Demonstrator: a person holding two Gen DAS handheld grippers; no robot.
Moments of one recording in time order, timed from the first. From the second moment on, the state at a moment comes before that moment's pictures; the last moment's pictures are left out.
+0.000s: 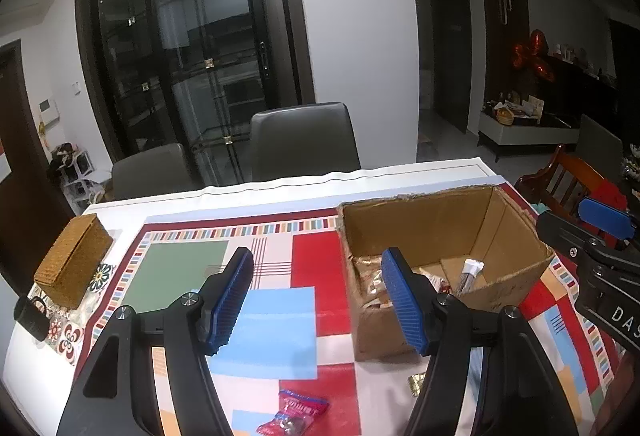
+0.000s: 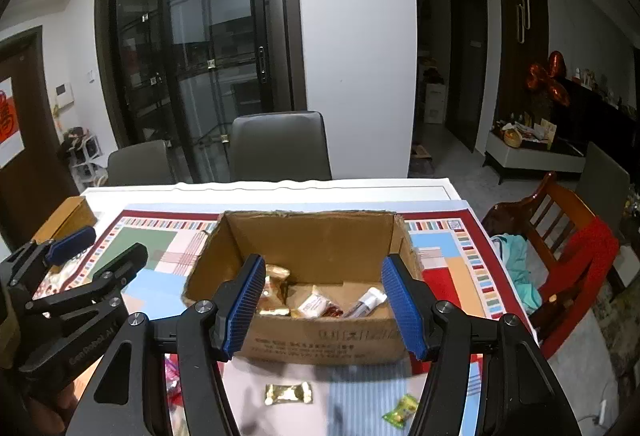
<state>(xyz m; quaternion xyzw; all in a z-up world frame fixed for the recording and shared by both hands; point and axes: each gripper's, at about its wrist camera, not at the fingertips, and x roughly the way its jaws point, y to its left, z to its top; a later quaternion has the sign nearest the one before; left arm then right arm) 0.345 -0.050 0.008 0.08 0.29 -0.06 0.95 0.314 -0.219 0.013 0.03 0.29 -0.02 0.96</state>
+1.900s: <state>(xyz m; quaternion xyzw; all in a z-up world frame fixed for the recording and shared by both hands) 0.277 0.029 -0.108 0.14 0.36 -0.12 0.92 0.229 -0.141 -0.096 0.07 0.37 -0.10 0.92</state>
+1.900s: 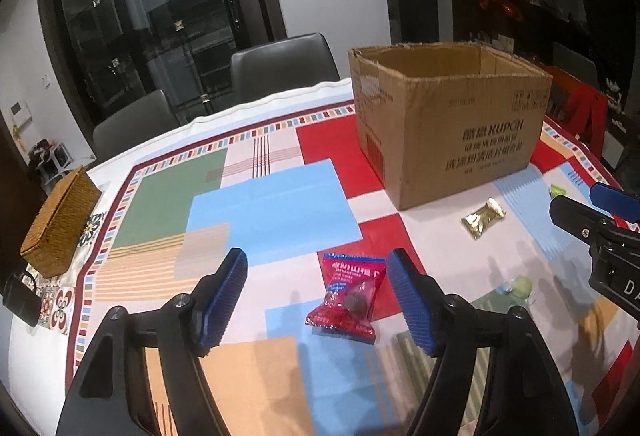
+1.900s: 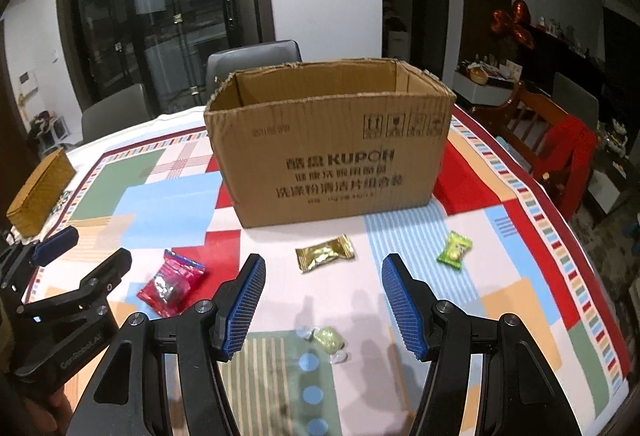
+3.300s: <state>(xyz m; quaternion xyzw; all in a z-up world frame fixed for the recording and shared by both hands) 0.314 0.020 -0.201 0.15 0.44 -0.15 0.87 0.240 -0.138 -0.193 0.08 0.45 -0.16 0.87</state>
